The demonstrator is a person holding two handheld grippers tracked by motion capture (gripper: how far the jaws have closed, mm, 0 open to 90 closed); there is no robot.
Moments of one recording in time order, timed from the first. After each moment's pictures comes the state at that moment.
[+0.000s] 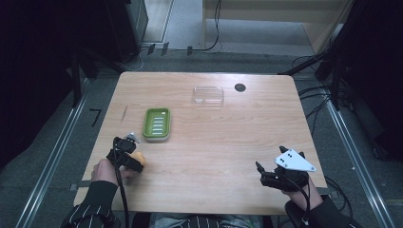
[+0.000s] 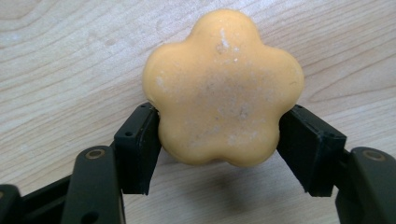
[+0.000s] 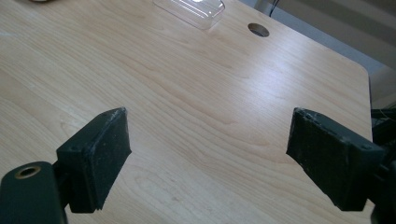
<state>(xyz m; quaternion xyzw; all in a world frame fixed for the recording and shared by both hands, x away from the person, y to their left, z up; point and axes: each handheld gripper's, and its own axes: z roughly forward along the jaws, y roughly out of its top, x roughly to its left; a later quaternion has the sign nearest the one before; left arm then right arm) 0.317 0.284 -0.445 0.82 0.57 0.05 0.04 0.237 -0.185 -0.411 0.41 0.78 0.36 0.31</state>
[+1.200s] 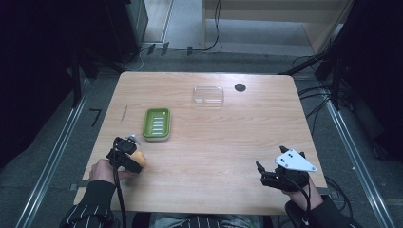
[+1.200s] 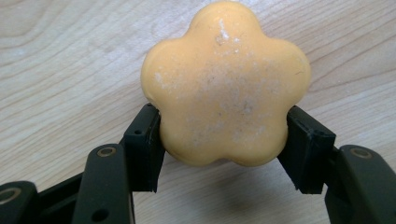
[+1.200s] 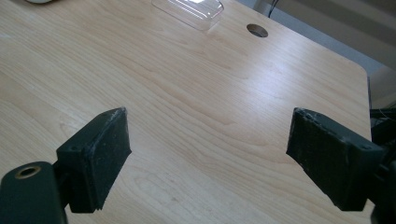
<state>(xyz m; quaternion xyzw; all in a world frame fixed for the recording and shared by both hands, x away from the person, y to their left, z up) 0.313 0.285 -0.440 0.84 0.54 0.06 0.03 0.236 -0.186 -0.411 0.41 0.78 0.37 0.31</state>
